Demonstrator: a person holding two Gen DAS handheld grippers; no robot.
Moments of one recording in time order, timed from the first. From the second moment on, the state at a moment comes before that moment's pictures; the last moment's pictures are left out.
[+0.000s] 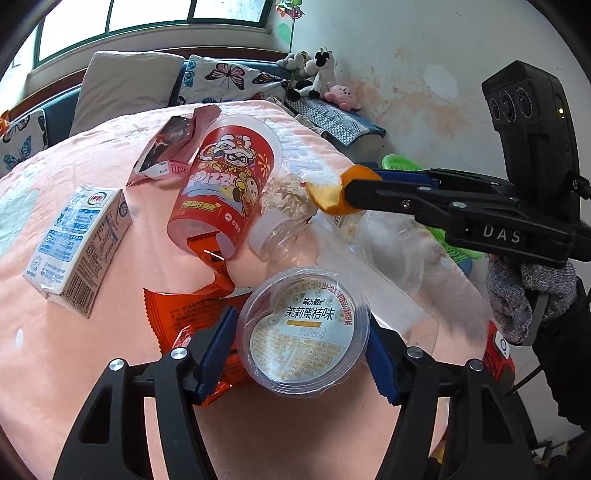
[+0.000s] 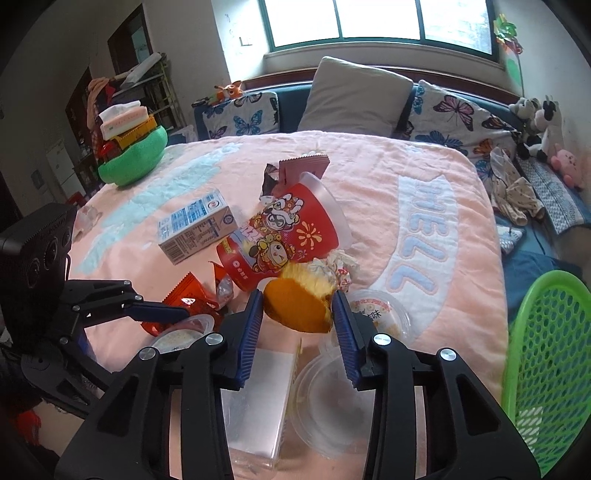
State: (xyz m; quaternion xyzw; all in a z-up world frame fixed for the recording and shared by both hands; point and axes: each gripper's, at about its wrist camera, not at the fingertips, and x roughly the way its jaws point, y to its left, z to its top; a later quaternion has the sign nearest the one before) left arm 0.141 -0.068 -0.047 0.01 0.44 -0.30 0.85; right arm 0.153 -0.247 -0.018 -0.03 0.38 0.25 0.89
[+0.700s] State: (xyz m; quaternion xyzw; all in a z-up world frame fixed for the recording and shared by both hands) left arm 0.140 -0.137 0.020 0.03 0.39 -0.34 0.86; right arm 0.124 -0.357 0.014 0.03 0.34 0.13 0.93
